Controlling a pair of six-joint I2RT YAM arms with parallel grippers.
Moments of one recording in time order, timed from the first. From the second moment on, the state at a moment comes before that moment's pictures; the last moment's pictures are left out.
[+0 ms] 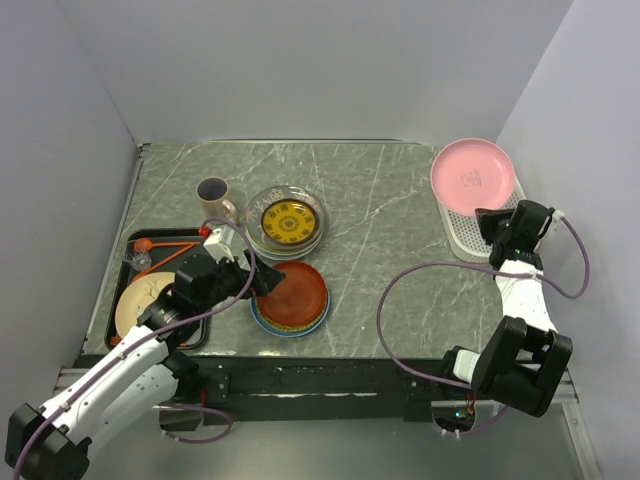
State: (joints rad) left arm -0.56 0.69 0.44 -0.11 0.14 -0.72; right arm -0.41 1.19 0.74 -0.01 -0.15 1.09
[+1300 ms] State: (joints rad) left arm -0.56 0.78 0.43 -0.02 0.14 -0.72; right arm -0.42 1.44 0.76 0.14 0.04 1.30
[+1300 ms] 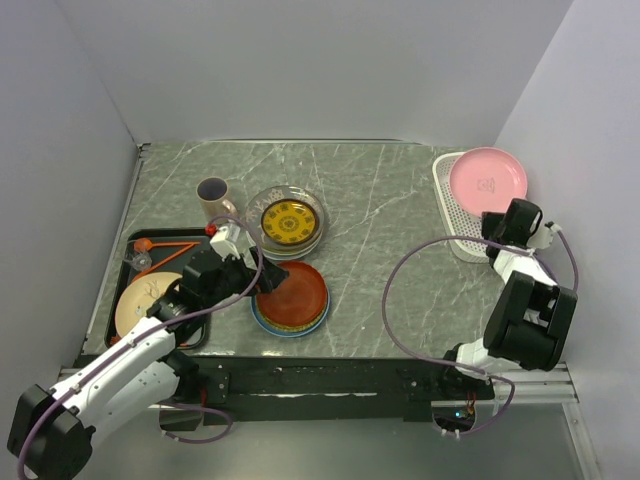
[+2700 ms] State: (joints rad) left arm -0.56 0.81 0.41 0.02 0.16 -0.72; right arm -0.48 1.63 0.80 0.18 -0.13 1.20
